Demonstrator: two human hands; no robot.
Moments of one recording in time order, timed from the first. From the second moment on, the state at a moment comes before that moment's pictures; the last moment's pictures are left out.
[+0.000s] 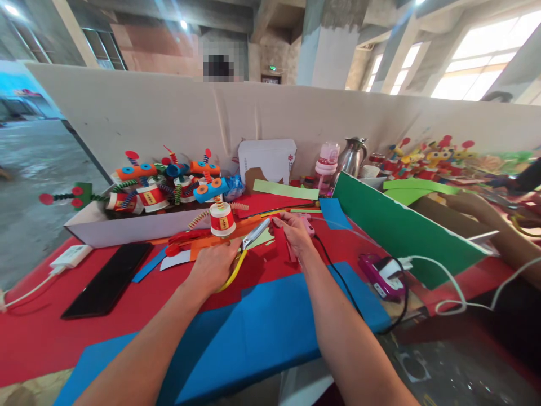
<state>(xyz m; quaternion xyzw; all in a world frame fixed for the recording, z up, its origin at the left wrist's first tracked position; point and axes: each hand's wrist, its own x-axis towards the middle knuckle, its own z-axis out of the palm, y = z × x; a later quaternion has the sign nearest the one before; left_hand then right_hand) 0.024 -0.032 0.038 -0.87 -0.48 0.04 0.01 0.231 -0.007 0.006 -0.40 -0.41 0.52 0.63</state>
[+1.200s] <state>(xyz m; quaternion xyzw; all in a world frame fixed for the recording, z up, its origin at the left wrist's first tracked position) 0.023 -0.035 0.040 -0.88 -0.48 0.03 0.00 0.233 -0.007 0.010 -0.43 -0.41 0.51 0.62</state>
